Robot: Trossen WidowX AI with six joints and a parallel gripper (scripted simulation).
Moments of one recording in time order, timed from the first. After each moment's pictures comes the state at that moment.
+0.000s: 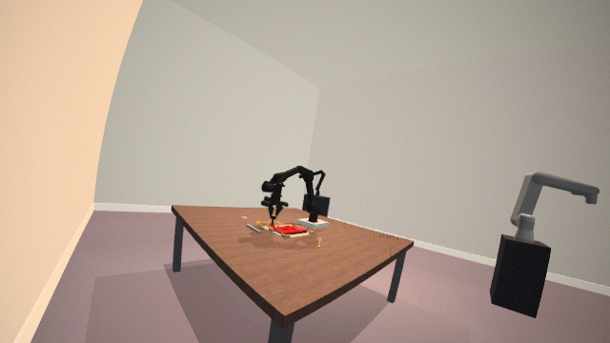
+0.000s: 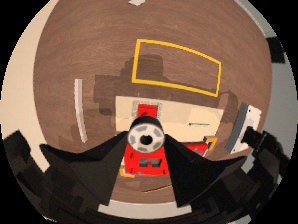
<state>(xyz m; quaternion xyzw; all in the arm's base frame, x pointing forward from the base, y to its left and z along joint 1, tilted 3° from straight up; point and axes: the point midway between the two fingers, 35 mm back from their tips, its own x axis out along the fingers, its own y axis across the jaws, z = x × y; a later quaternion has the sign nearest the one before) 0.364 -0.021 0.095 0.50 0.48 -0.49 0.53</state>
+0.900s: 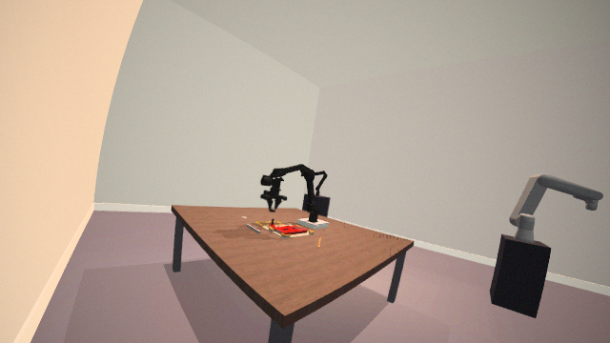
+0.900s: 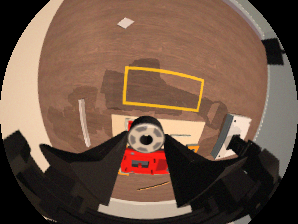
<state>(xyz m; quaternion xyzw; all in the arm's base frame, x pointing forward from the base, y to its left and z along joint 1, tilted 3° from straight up) 0.340 -0.069 0.129 0.50 0.48 -0.49 0.53</state>
